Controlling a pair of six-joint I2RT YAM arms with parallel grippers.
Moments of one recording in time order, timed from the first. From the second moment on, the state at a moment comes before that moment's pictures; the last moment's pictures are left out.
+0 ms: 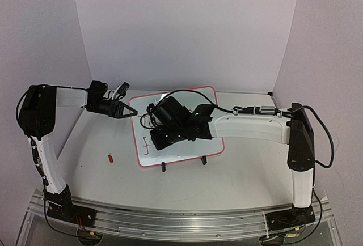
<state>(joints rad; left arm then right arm) -0.16 1.94 1.31 -0.39 1.35 0.27 1.12 2.06 1.75 -0.51 0.19 0.39</state>
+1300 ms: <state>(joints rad) -0.16 1.94 1.31 -0.39 1.35 0.27 1.11 2.10 1.75 -0.56 0.17 0.41</state>
